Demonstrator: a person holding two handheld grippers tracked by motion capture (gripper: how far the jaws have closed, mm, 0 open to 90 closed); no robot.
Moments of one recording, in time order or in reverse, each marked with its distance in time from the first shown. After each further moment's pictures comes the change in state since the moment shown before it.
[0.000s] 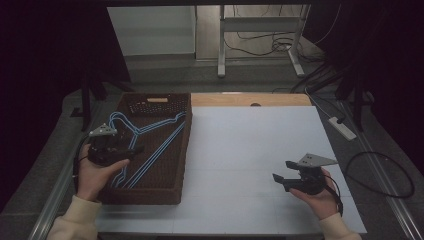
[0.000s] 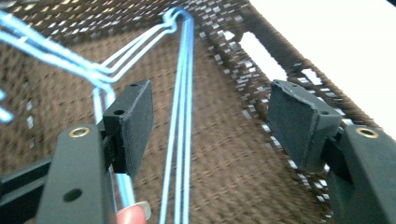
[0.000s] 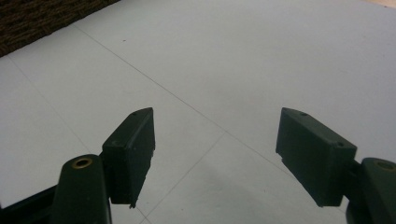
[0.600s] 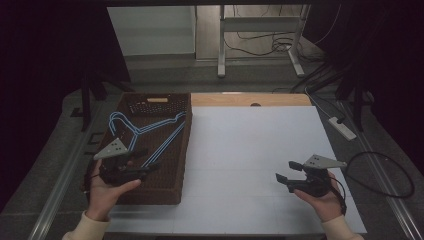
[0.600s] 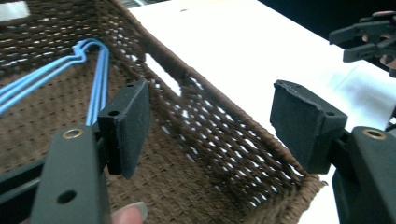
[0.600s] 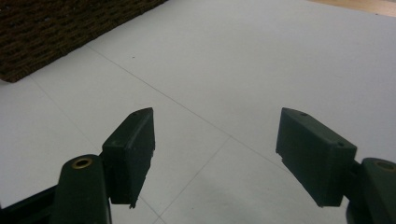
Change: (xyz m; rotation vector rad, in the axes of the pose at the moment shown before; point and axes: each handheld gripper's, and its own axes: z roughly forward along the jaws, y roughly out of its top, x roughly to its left) left arm -0.054 -0.023 -0.004 -0.119 -0.178 0.103; right arm 0.001 -0.002 -0.016 -0.055 0.017 0.051
